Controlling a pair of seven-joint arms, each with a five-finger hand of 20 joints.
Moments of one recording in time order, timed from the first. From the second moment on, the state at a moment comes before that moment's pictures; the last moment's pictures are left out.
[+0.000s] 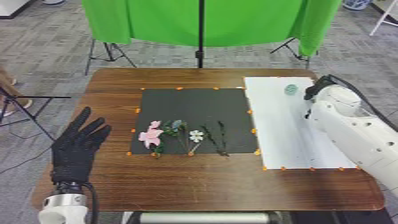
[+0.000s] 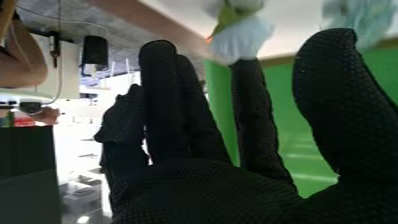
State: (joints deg) left arm 131.0 -62.6 -92.6 -124.9 34.4 14.0 23.9; right arm -55.3 -45.3 49.0 -78.9 -110.6 -8.2 52.7
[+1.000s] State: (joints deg) left arm 132.4 -62.7 -92.9 -125.2 34.3 14.1 24.9; right arm -57.6 -44.8 41.4 -96.7 -118.8 7.5 38.1
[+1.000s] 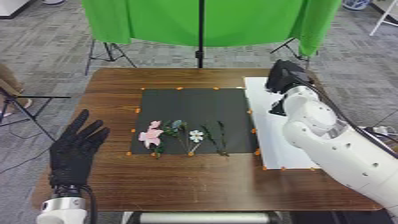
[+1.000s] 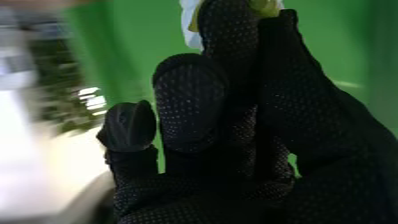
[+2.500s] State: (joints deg) left arm 131.0 -63.9 -93.5 -125.1 35.2 13.5 22.0; right arm -61.9 -57.7 37.0 -98.8 -131.7 -3.2 33.0
